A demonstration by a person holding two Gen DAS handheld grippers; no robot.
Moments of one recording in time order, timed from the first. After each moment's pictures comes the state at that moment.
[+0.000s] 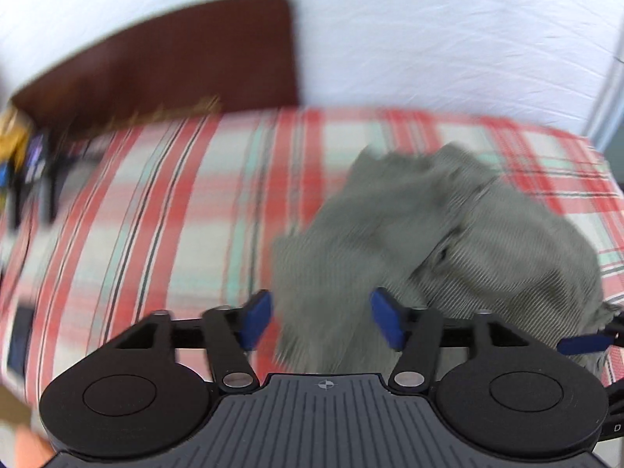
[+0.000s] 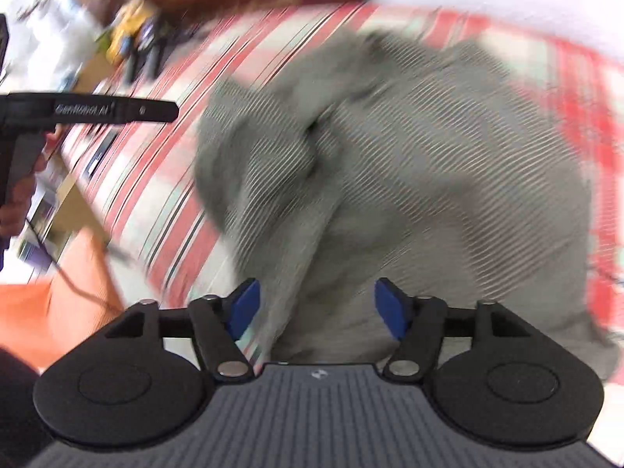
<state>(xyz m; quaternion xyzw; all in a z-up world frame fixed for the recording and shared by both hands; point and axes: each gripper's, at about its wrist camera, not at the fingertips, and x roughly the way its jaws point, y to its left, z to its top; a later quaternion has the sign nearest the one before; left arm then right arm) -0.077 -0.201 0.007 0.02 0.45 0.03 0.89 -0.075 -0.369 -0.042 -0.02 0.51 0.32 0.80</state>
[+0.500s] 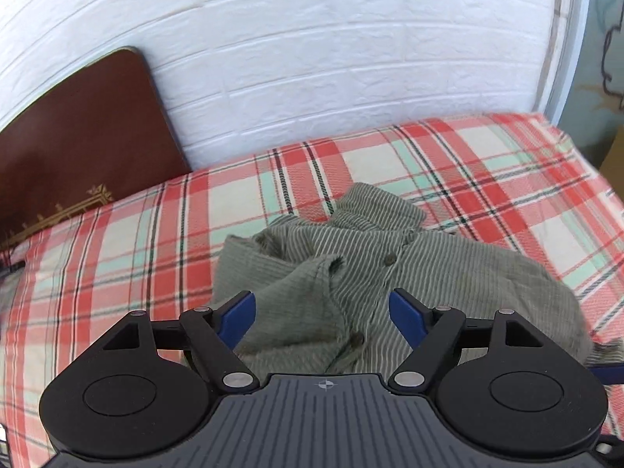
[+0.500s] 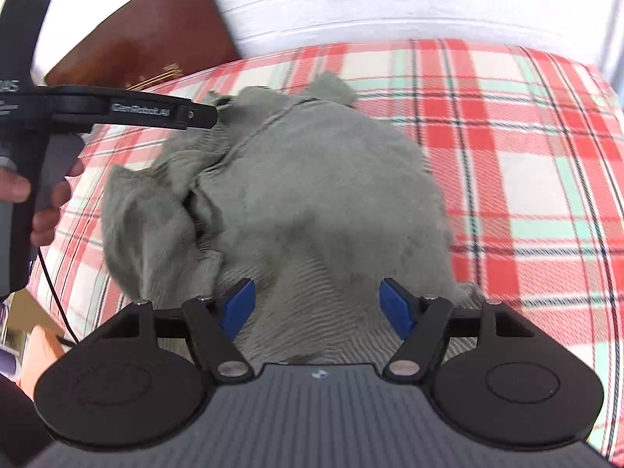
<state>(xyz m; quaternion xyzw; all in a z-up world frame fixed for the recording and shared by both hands) 0.017 -0.288 -0.037 0.09 0.44 -0.04 0.89 -0.060 -0.430 -0.049 0.06 0.50 0.18 0.84</state>
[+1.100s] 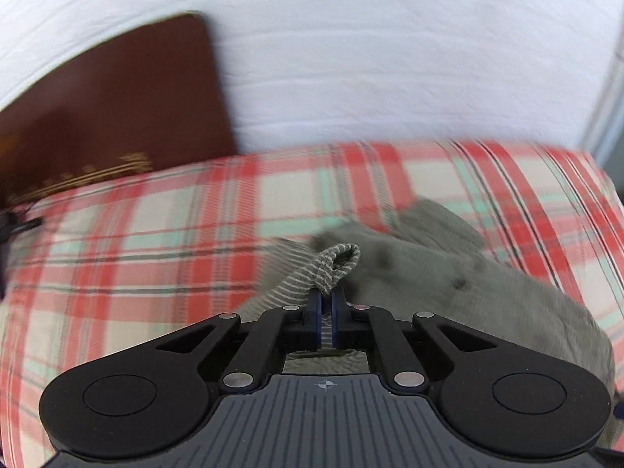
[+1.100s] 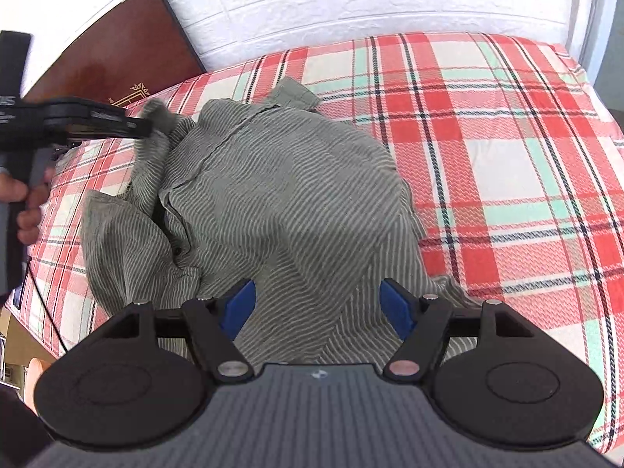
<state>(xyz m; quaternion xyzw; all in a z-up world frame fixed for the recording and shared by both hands) 0.026 -0.219 -0.024 0.01 0.43 0.03 0.90 -0.053 -0.429 -0.054 0.07 0.51 0.15 0.85</state>
